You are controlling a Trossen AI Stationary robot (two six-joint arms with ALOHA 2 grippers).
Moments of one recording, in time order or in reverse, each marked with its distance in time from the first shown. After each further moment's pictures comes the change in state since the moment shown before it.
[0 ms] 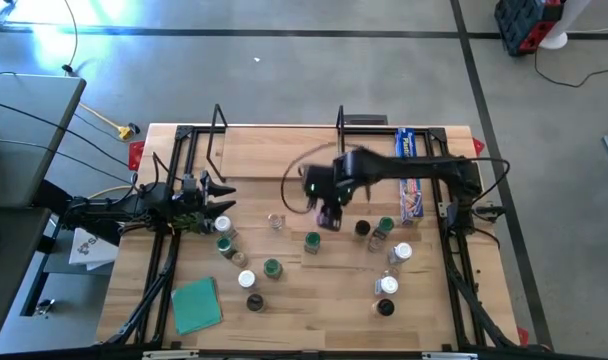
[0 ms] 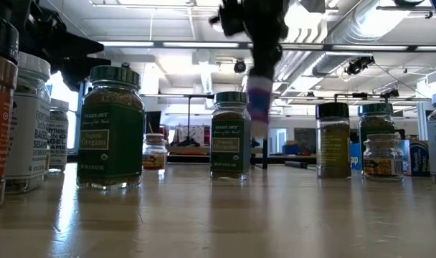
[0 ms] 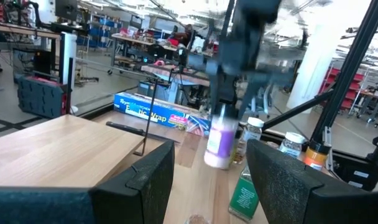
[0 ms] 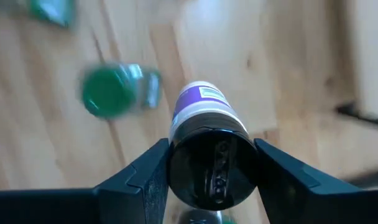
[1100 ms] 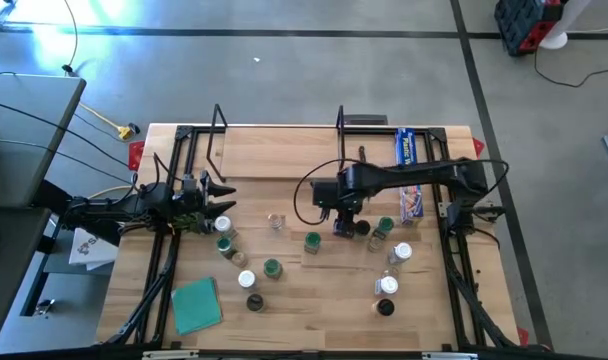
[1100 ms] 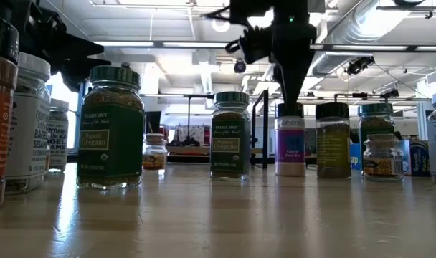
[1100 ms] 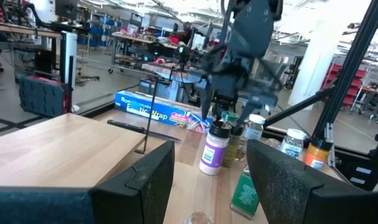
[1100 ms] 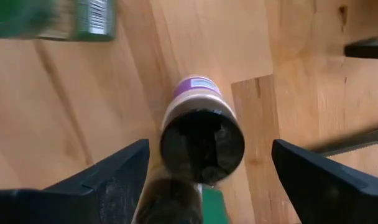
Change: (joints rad) left arm 0.000 -0.001 -0.001 -0.010 0.000 0.002; right arm 0.029 -0.036 -0.290 0.034 0.046 0.004
